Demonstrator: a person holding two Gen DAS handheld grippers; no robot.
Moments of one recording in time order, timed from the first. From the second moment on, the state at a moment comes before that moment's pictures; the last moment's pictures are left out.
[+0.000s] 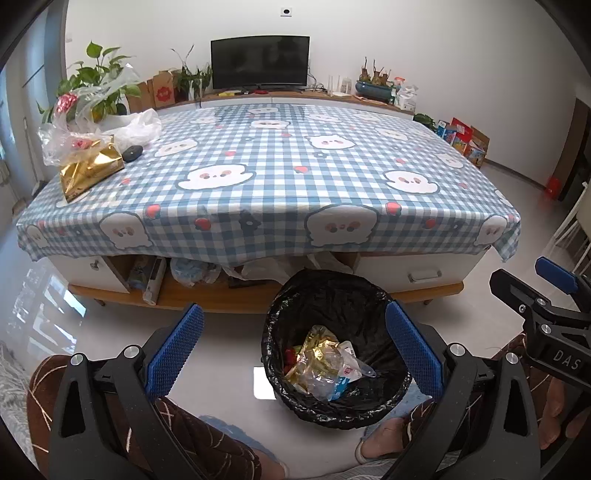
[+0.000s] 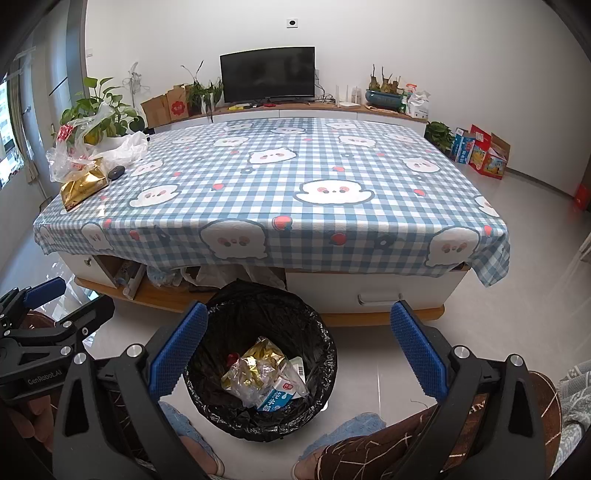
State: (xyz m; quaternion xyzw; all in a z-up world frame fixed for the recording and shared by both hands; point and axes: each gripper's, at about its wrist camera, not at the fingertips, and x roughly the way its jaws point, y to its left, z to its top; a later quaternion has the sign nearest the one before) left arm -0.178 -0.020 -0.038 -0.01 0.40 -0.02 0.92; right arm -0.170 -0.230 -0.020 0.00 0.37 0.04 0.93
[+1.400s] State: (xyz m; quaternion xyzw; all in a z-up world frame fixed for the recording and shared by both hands) left arm -0.176 -0.024 -0.041 0.00 0.41 -0.01 0.91; right arm -0.170 -0.229 -0.022 0.00 0.38 0.04 0.93
